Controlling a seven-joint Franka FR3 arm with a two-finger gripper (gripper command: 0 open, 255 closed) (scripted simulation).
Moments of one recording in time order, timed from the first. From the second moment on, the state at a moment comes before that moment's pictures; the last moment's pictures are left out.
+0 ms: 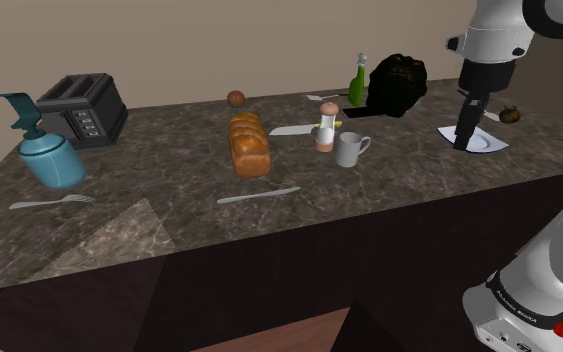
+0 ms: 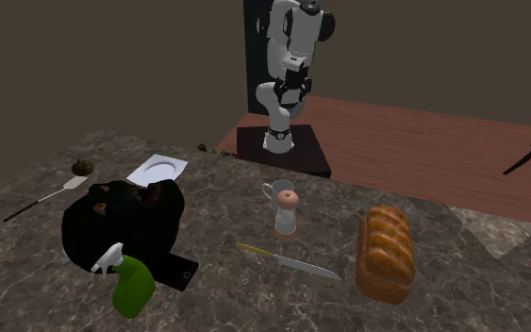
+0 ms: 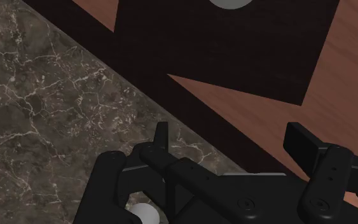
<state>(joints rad) 0.02 -0.83 0.05 -2.43 -0.06 1.46 -0.17</state>
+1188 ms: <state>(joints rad) -0.05 -0.21 0.06 -2.19 -0.03 1.81 0.02</state>
